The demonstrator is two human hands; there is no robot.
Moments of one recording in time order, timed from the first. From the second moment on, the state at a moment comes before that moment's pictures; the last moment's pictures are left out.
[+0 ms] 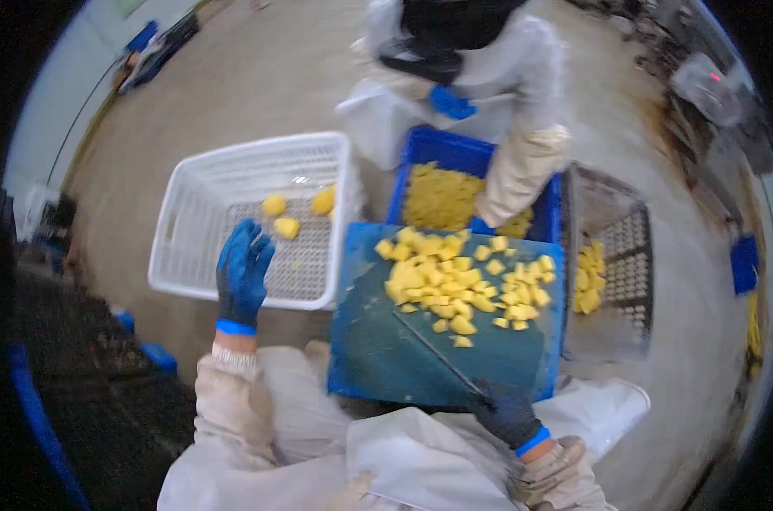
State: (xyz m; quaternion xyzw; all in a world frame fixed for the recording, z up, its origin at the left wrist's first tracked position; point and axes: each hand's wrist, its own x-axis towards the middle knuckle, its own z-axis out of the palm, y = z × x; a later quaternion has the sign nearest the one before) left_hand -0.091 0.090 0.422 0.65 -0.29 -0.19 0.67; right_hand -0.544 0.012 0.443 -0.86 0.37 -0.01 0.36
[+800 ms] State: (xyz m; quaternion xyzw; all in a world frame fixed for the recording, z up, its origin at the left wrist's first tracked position) left_hand -0.027 -0.037 0.130 0.61 -0.62 -0.49 -0.09; right_hand -0.519 -0.014 0.444 -0.89 0.29 0.24 0.27
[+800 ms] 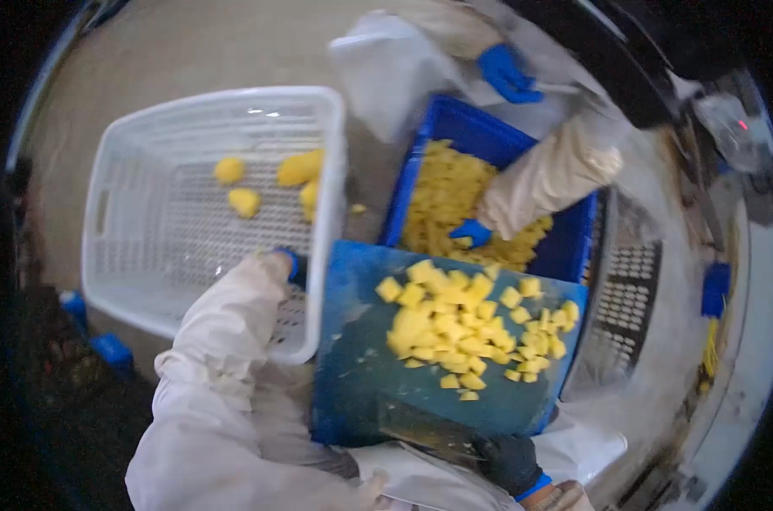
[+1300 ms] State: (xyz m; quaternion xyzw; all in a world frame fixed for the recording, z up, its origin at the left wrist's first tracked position) left_hand -0.055 -0.005 0.206 0.64 -0.43 -0.63 -0.06; right_hand -0.525 -0.012 0.445 -0.89 0.30 0.22 0.26
